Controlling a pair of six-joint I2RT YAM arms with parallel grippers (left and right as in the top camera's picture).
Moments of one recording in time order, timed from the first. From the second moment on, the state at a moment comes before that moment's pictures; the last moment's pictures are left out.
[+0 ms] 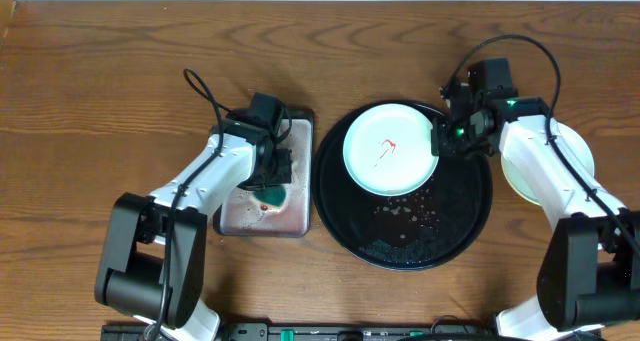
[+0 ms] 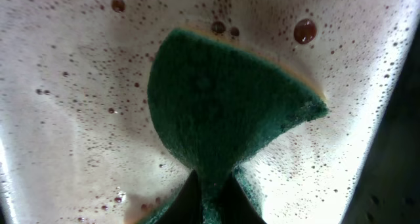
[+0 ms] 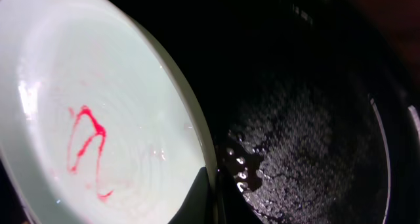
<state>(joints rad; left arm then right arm) -0.29 1.75 1.05 -0.73 0.04 -0.36 0.12 1.73 1.21 -0.76 -0.26 0.12</state>
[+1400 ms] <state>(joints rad) 0.15 1.43 1.05 -0.63 0.85 -0.24 0.12 1.75 1.05 -0.69 -0.19 0.10</state>
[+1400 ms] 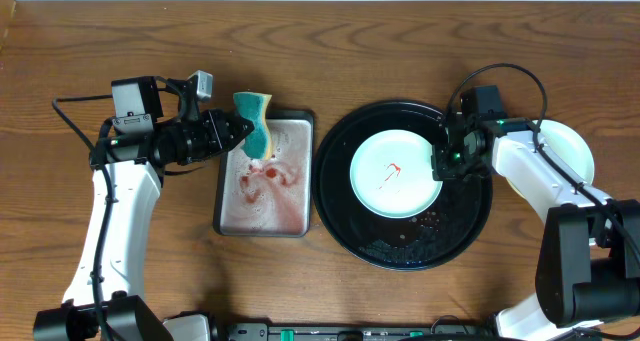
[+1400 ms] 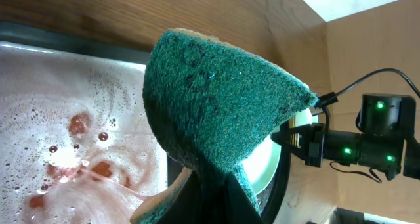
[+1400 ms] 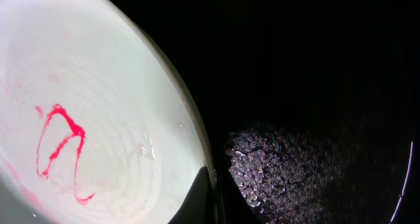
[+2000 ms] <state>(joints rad) 0.15 1.43 1.05 -0.63 0.86 -0.24 0.12 1.75 1.05 -0.69 -0.19 0.10</state>
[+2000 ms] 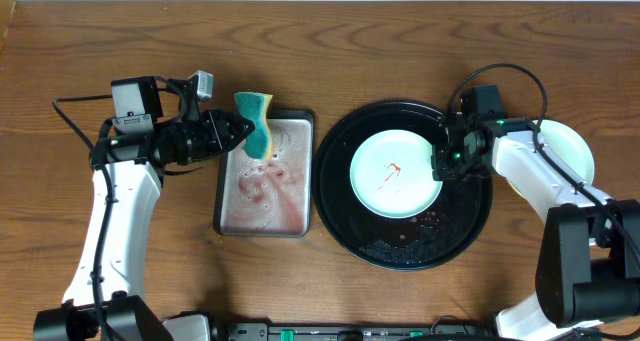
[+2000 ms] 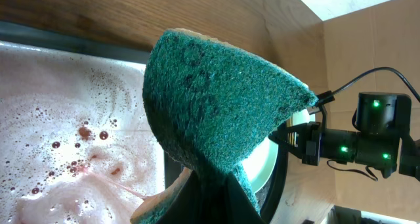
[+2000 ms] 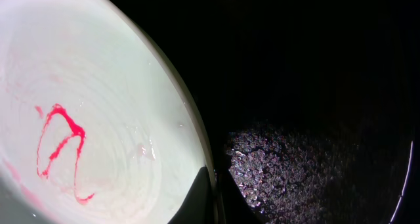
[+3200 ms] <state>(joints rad) -0.15 1.43 1.04 -0.71 0.29 -0.25 0.12 1.75 1.05 -0.69 -0.19 0.10</state>
